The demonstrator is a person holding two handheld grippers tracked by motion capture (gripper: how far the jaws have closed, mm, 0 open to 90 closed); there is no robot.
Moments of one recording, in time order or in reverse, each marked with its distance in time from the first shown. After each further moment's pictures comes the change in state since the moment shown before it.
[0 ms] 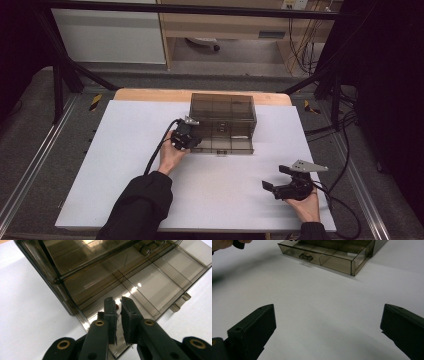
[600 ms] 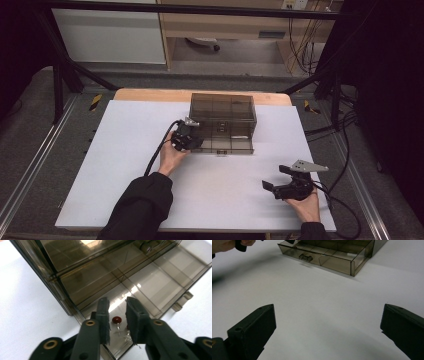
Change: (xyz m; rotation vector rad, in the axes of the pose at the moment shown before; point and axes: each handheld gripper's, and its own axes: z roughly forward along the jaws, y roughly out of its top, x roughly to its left) left arm -0.001 -0.002 -0.002 -0.022 -0.015 -0.001; right arm 0.000 0.000 0.000 -0.003 -0.002 0.001
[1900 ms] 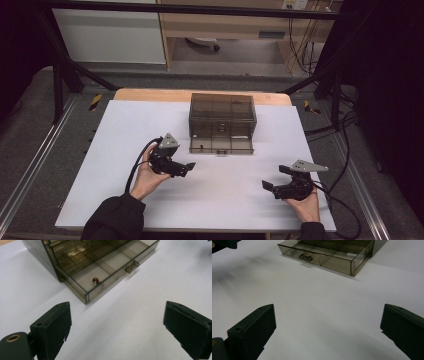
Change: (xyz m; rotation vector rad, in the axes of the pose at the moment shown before) left arm -0.017 -0.061 -0.083 -0.073 -0.083 0.086; right arm 0.000 0.000 0.000 0.001 0.001 0.006
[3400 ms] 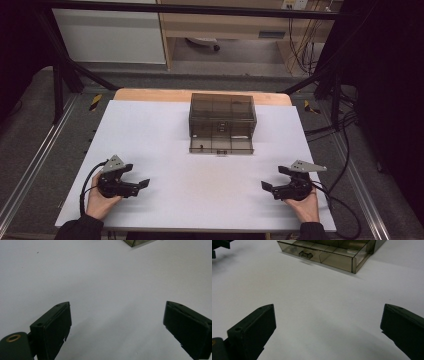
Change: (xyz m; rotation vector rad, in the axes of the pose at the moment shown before) left arm 0.052 -0.115 -0.077 -0.056 0.068 -0.126; right arm 0.001 -0.001 0.002 0.016 -0.001 0.000
